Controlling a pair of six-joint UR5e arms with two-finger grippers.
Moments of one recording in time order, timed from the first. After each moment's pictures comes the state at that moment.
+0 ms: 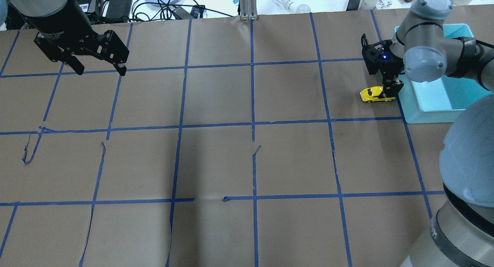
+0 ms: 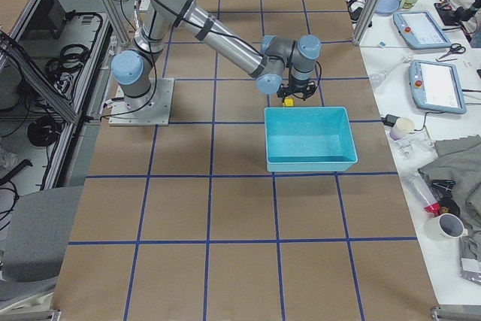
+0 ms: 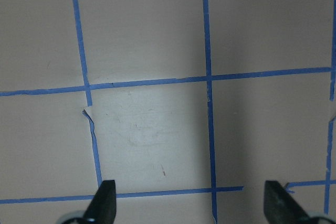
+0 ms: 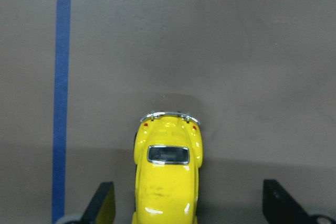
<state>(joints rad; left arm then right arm) -1.47 -1.62 -1.46 -1.65 1.60 0.16 1.30 -1.04 1.64 -2.16 -1.54 -1.92</state>
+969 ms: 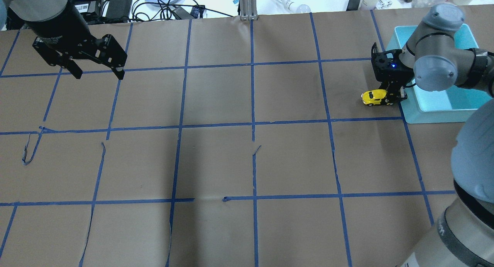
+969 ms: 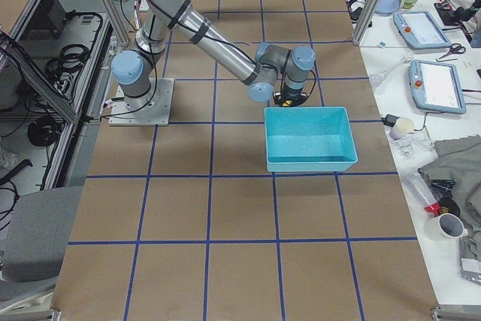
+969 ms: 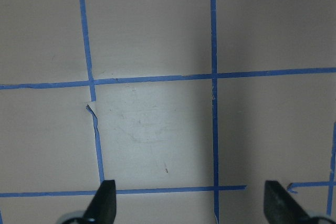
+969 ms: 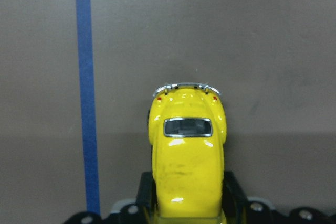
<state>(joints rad) -1.46 -1.61 -1.49 -1.65 1.60 0.17 1.26 -1.07 1.70 -2.16 -1.52 -1.87</state>
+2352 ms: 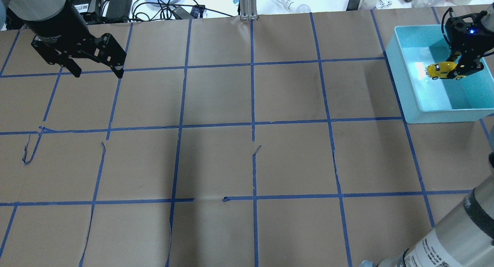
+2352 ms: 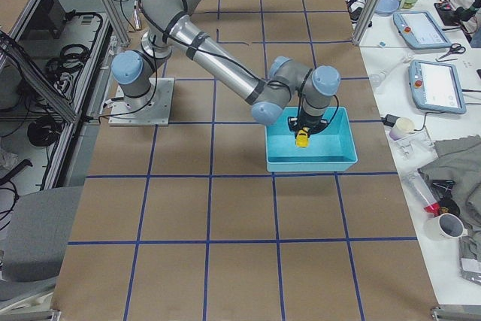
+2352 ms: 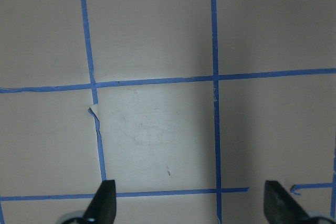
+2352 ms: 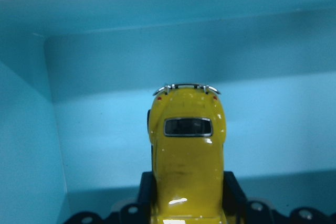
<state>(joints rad) -1.46 -1.61 -1.49 -1.63 1.60 0.17 1.02 -0.99 1.40 -1.96 -1.56 -2.03</state>
